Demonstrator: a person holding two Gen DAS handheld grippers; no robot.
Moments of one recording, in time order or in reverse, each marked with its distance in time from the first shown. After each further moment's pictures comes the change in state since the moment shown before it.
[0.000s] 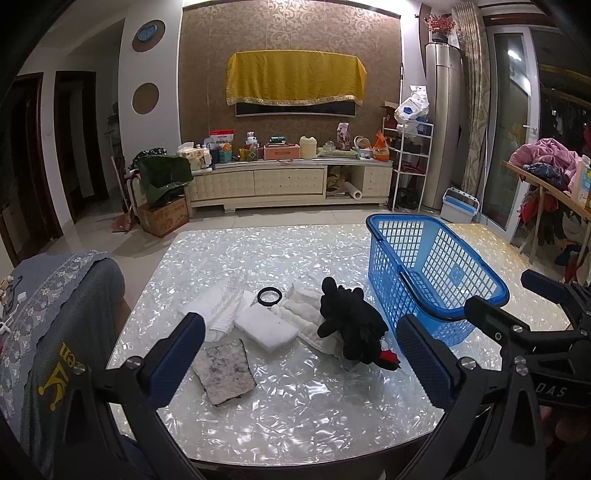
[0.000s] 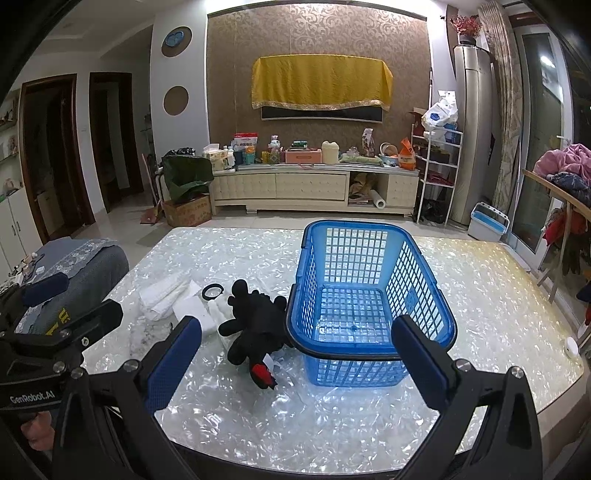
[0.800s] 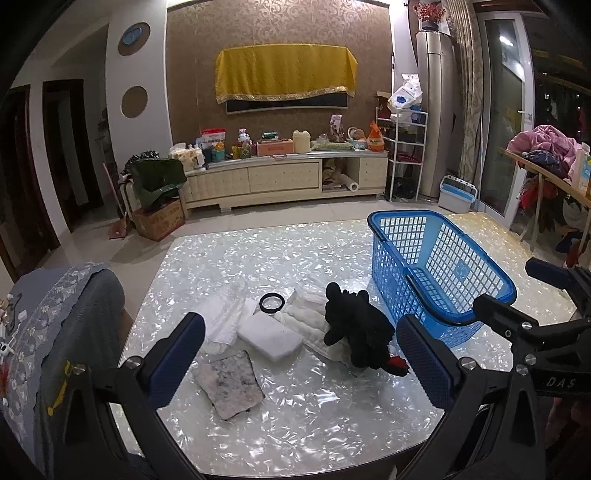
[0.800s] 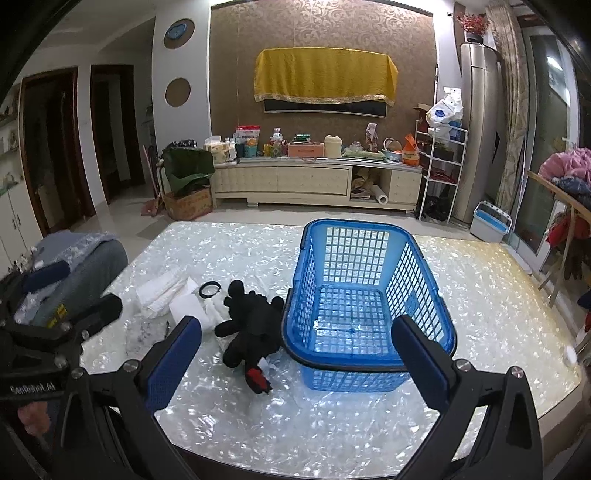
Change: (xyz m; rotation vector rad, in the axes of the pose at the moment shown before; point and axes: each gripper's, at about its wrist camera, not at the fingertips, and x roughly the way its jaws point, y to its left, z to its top) left arm 0.015 0.000 0.019 0.059 0.027 0.001; right arm 0.010 -0.006 0.012 -0.029 0.037 0.001
